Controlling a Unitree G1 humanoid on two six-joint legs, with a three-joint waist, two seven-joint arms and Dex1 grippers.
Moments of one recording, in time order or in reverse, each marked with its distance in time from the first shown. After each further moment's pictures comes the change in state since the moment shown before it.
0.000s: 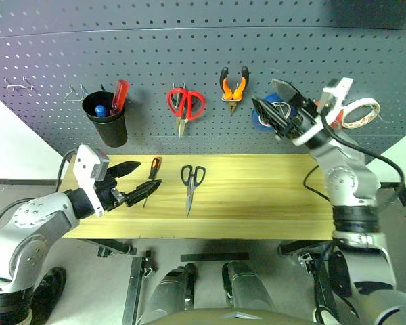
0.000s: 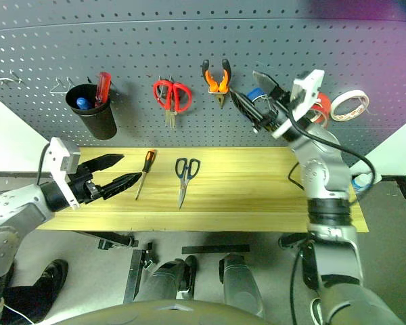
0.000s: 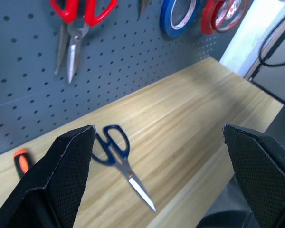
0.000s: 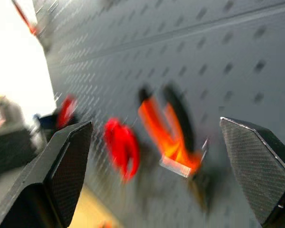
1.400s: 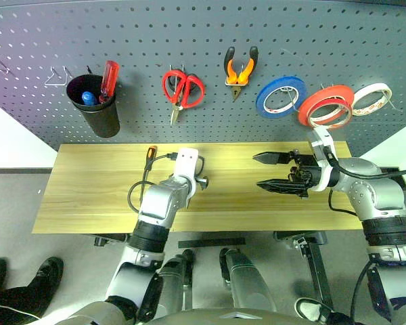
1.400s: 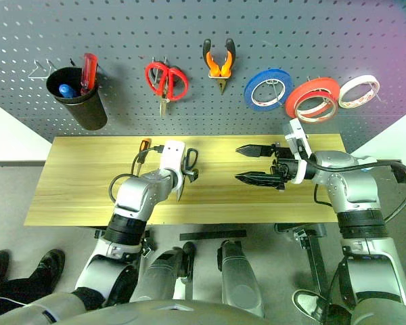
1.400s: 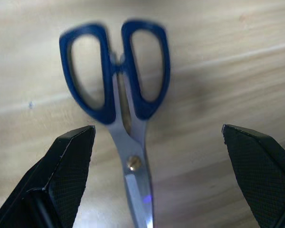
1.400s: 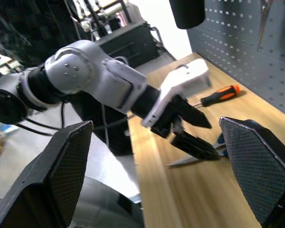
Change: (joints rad) left arm -0.530 -0.807 -0.312 0.563 0.658 0.419 0.787; right arm 0.064 -0.187 0.139 0.077 -0.035 0.197 0.575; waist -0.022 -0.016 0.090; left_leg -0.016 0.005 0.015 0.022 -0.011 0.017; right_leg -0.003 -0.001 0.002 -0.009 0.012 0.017
